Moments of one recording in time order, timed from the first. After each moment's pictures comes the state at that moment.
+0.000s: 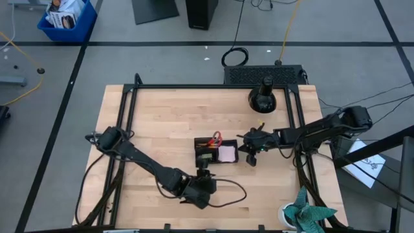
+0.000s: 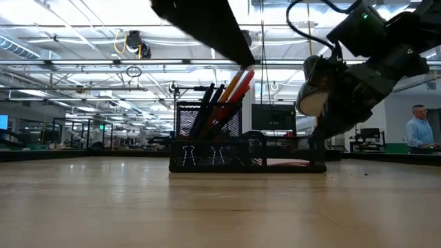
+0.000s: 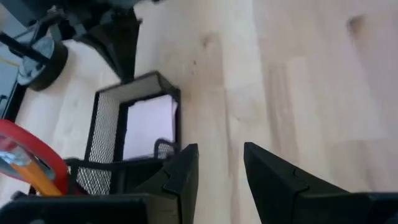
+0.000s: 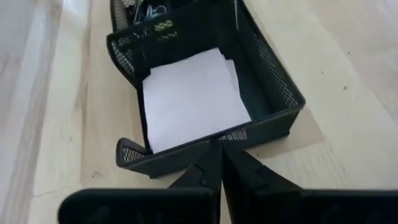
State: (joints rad) left arm -0.52 2.00 1.53 -0.50 -0.61 -0.18; right arm 0.07 1.30 0.37 0.19 0.05 0.36
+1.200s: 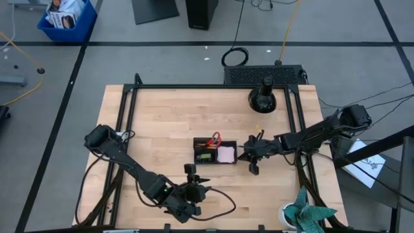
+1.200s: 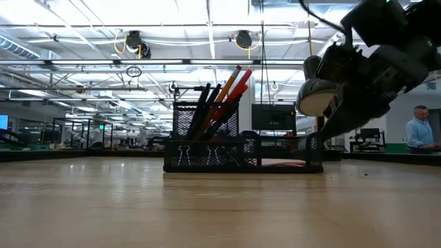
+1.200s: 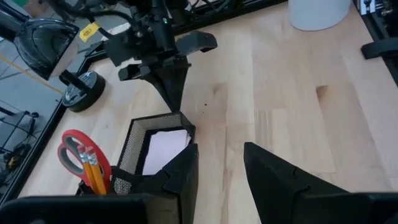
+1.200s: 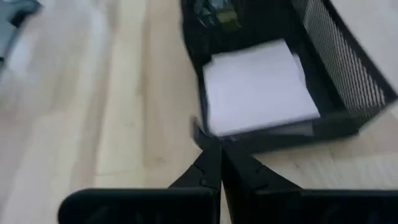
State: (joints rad) left arm -0.65 1.88 1.53 -0.50 -0.79 -0.27; right arm 0.21 1.31 0.37 0.24 0.05 0.41
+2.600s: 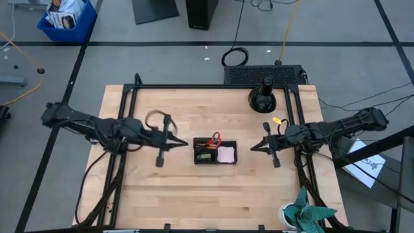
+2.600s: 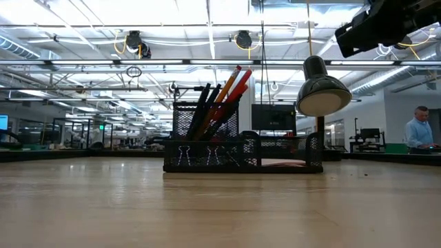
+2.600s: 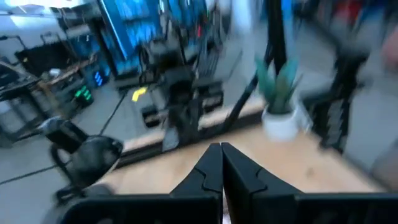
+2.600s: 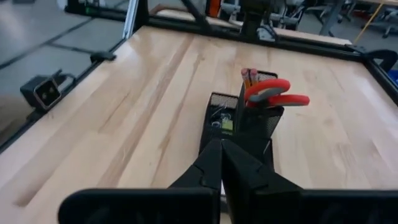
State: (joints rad) left arm -0.26 1.04 0.85 0.09 -0.12 0.26; right arm 0.22 0.68 0.45 -0.15 0.05 -0.06
